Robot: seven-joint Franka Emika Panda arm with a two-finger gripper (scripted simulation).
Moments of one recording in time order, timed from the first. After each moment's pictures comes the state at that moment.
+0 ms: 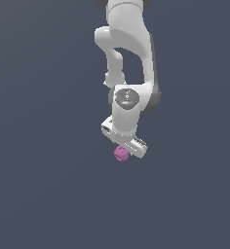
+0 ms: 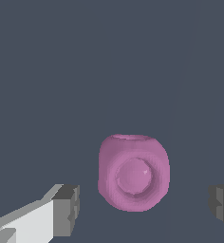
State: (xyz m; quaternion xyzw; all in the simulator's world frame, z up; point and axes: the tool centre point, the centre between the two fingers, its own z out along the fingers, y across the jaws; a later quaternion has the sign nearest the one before) arm 0.028 0.033 0.094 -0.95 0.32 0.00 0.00
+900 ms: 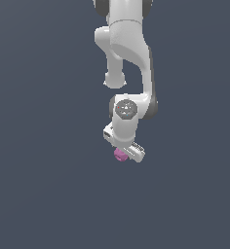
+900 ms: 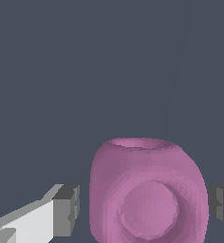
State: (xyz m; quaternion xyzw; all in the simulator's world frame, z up) arm 0.027 0.034 0.052 -0.94 0.34 0.00 0.00
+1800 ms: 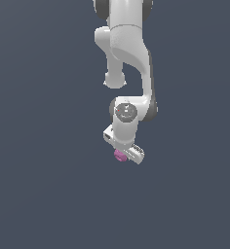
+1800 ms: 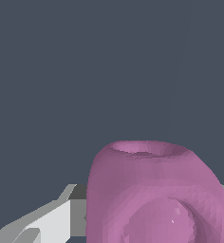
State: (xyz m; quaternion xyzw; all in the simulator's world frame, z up) arm 0.028 0.035 0.040 -0.94 0.34 0.00 0.00
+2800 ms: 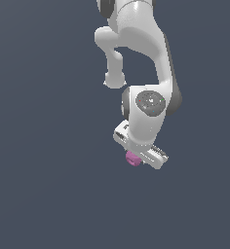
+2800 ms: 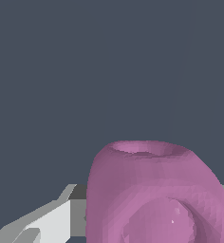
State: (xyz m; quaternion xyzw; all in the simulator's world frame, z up) arm 0.081 0.082 0.126 -0.94 0.34 0.00 0.00
